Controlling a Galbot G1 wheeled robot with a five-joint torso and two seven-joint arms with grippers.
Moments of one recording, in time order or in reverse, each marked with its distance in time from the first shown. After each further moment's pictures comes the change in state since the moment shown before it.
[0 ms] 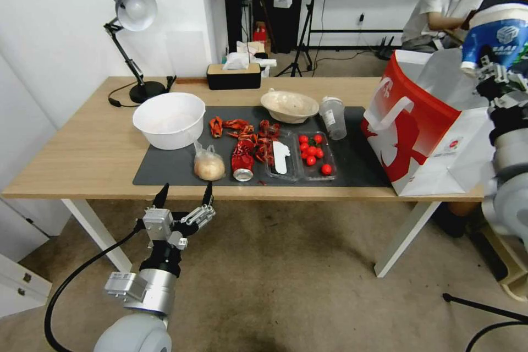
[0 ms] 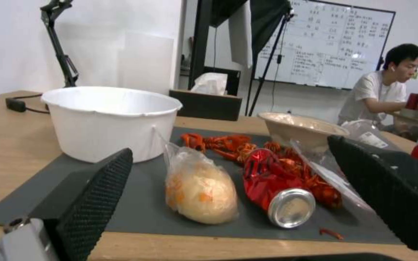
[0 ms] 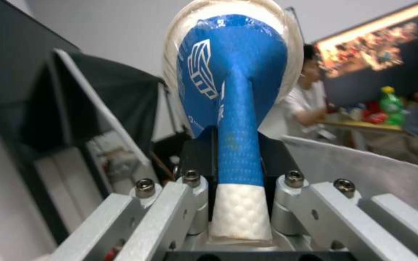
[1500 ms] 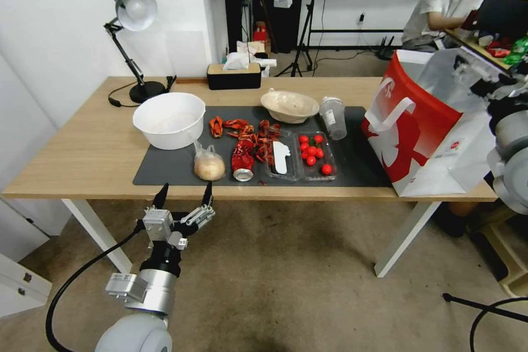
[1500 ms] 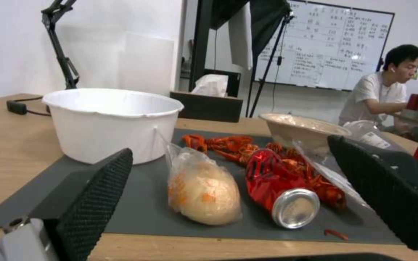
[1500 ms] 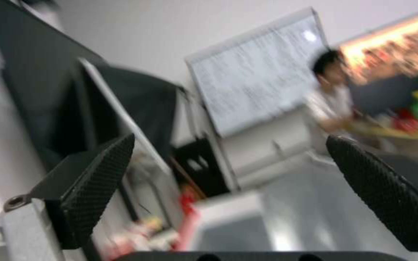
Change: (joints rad) left arm -0.009 0.006 -0.004 0.021 -0.002 -0.021 0.006; right arm 0.049 -0.076 -0.001 -0.024 0.095 0.053 -0.074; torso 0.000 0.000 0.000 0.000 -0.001
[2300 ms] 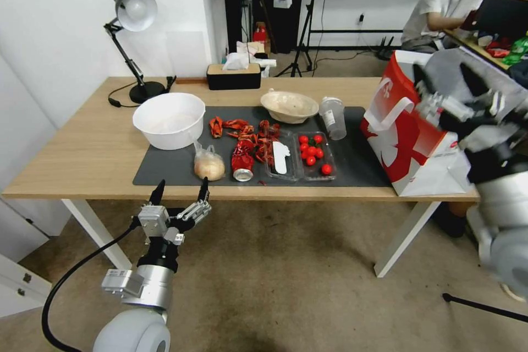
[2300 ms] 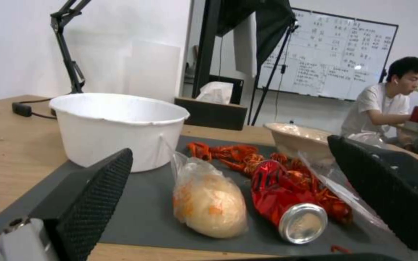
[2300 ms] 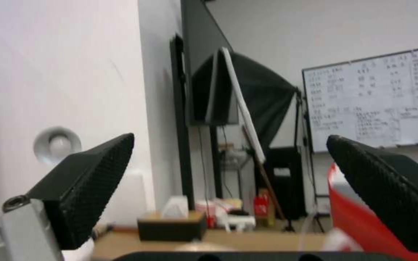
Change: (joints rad) left arm -0.022 0.003 -0.014 0.007 -0.041 -0.005 -0.004; right arm -0.517 0.149 0.056 0.234 -0.349 0.222 -0.470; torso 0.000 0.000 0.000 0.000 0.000
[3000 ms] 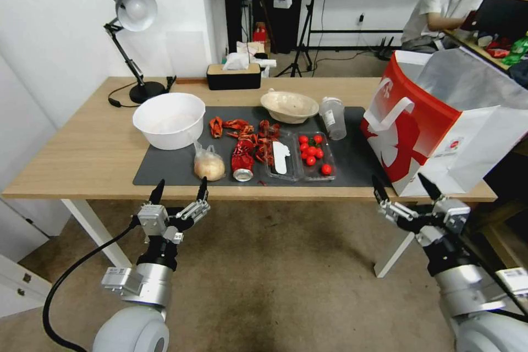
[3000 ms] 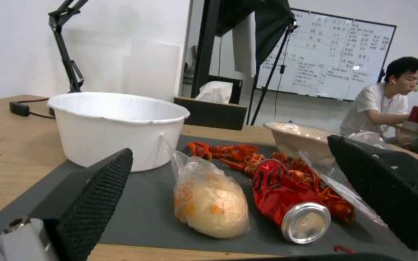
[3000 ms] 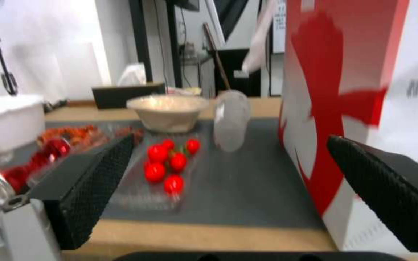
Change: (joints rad) left arm -0.012 0.017 -0.001 0.016 -0.014 -0.011 -0.002; right arm -0.280 0.237 -0.092 -0.110 -0.329 0.000 -0.063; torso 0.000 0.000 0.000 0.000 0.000
